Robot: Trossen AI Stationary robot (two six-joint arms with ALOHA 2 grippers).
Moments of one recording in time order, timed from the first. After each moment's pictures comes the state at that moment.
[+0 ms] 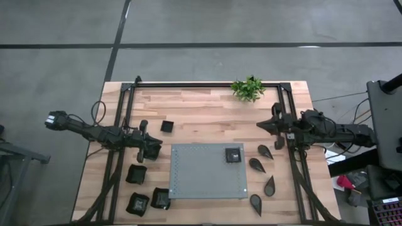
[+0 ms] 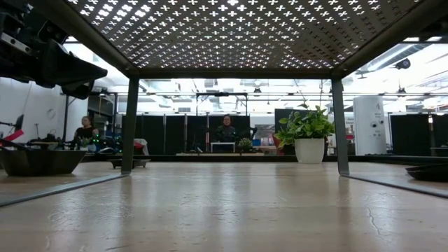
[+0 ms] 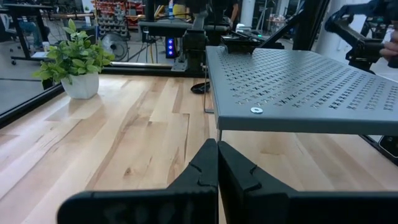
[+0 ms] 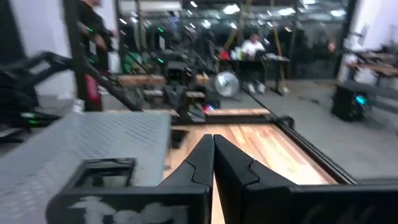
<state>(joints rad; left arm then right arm) -0.28 0.30 0.01 0.14 -0.27 -0.09 -0.06 0.23 0.27 0.00 -0.02 0.02</state>
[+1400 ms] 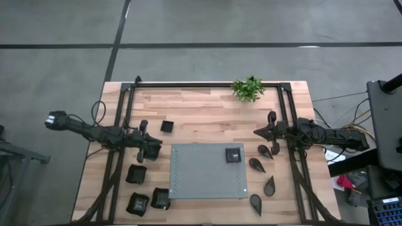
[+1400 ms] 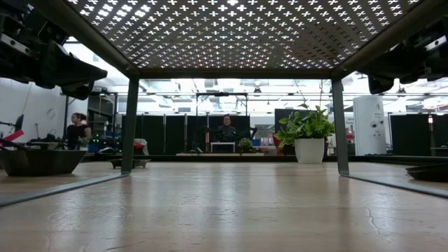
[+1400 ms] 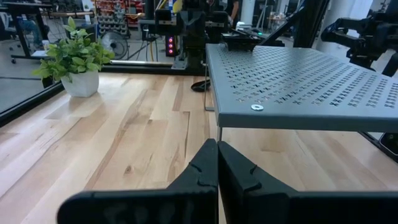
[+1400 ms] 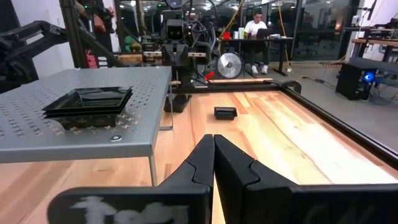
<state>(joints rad) -0.28 0.30 0.01 0.13 -0.27 -0.09 -0.06 0.03 0.02 -0.03 -0.02 0.05</state>
